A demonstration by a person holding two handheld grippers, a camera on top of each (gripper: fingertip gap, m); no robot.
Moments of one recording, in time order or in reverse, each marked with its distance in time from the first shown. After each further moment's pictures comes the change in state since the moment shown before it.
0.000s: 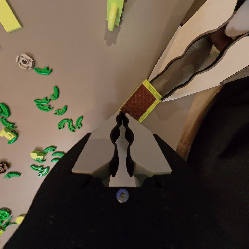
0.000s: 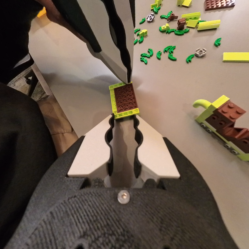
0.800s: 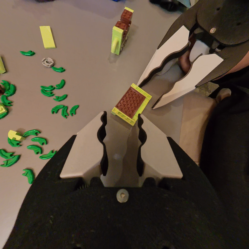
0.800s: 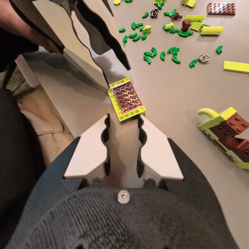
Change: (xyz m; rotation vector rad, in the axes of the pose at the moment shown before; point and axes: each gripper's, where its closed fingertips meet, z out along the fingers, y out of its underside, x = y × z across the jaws) left arm 0.009 0.010 -0.011 0.537 -0.034 -0.040; right arm -0.004 0.001 0.010 -0.052 0.078 -0.096
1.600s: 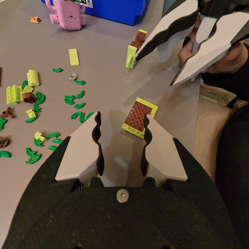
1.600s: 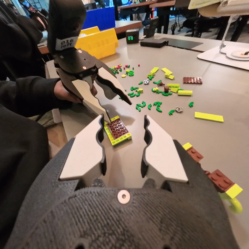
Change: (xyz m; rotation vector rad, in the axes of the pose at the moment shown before) left arm -0.016 -0.013 -0.003 0.109 -0.119 0.038; right arm 0.019 -0.063 -0.030 0.381 -0.125 -0.007
